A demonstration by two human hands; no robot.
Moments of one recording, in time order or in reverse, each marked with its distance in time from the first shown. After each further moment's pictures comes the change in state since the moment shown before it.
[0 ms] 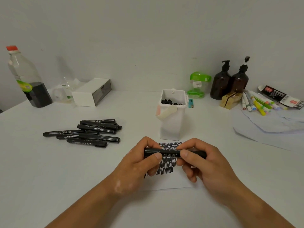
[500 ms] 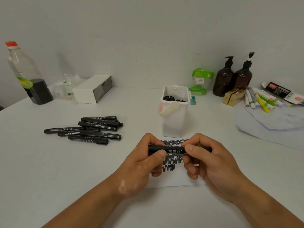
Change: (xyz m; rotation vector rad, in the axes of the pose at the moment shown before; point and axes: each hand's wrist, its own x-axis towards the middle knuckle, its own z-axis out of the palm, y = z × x) left_hand -0.002 0.004 0.008 -0.116 -0.013 0.014; right_hand 0.002 -0.004 0.000 0.109 -0.021 0.068
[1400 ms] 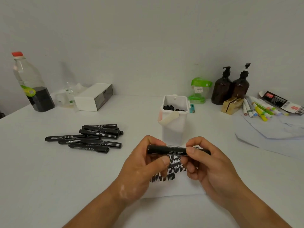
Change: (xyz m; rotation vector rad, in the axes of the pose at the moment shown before) left_hand 0.008 0.002 0.004 -0.106 0.054 0.096; right_hand 0.004 -0.005 0.003 0.122 0.053 0.017
